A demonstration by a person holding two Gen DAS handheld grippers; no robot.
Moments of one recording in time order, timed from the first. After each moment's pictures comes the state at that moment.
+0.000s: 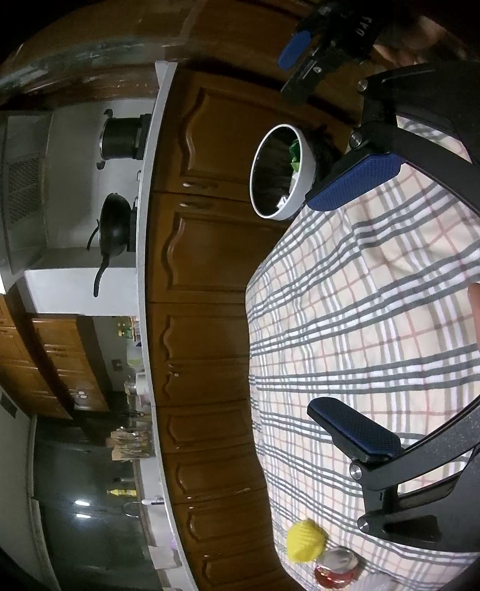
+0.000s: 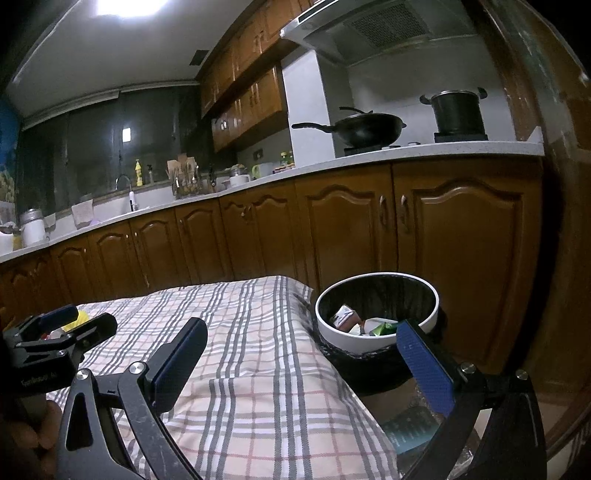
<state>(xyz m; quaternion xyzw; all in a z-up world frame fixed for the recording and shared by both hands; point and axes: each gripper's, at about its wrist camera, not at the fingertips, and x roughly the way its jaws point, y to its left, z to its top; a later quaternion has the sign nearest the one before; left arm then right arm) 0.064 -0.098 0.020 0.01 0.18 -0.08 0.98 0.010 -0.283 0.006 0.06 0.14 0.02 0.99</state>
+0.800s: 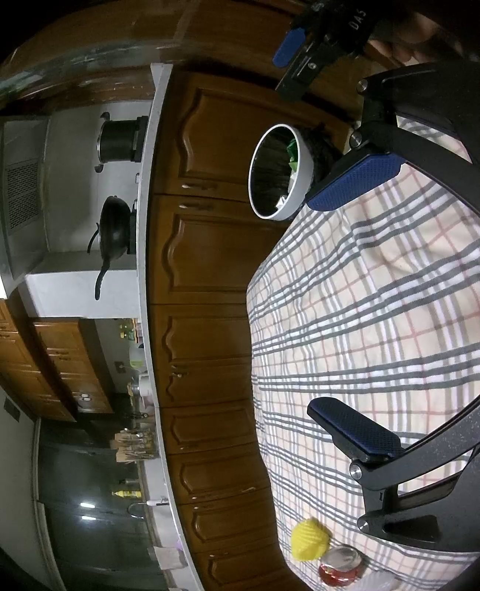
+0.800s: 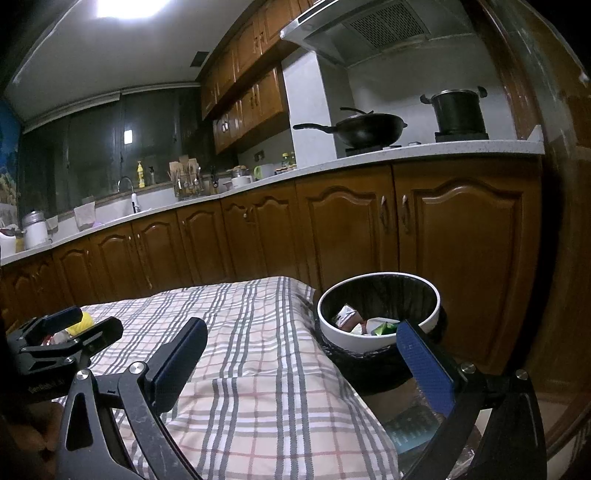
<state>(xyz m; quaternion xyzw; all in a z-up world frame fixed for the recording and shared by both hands) 0.063 -0.104 0.022 0.01 0.18 -0.08 0.98 0.008 -0.287 0.005 0.06 0.14 0.02 0.99</state>
